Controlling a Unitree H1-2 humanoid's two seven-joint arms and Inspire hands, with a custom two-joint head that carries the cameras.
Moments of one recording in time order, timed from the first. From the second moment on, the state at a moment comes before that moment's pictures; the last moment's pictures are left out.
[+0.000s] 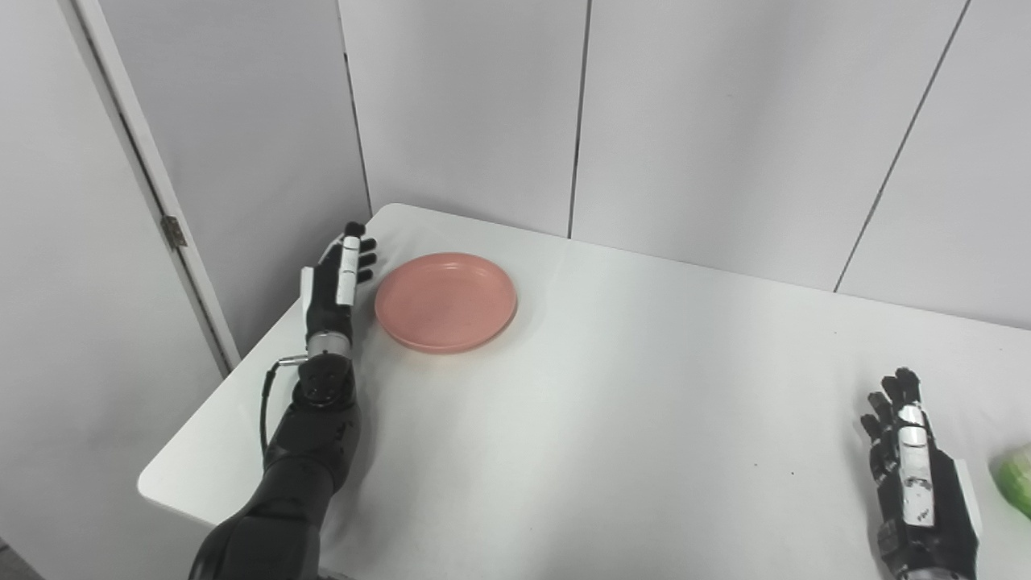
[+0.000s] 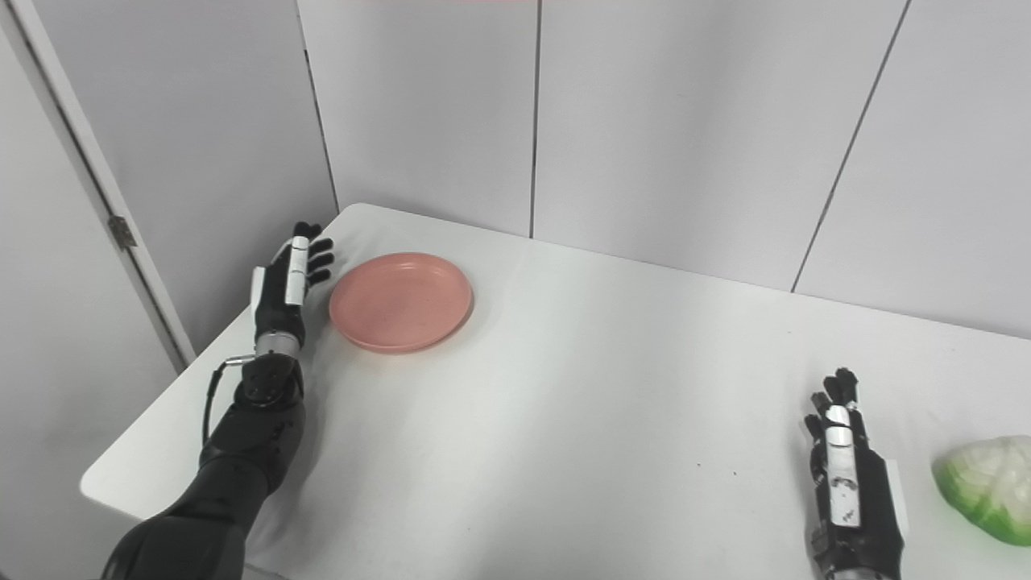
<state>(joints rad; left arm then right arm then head) -0.61 0.35 0.29 0.98 -0.11 -0.37 0.16 -0.25 -0.05 -0.05 0.19 0.17 -0.10 0.10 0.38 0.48</state>
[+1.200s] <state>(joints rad) -0.57 0.12 0.19 0.73 -0.32 -0.21 -0.13 -0.23 -0.04 -0.03 0.16 0.11 -0.10 0.09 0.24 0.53</state>
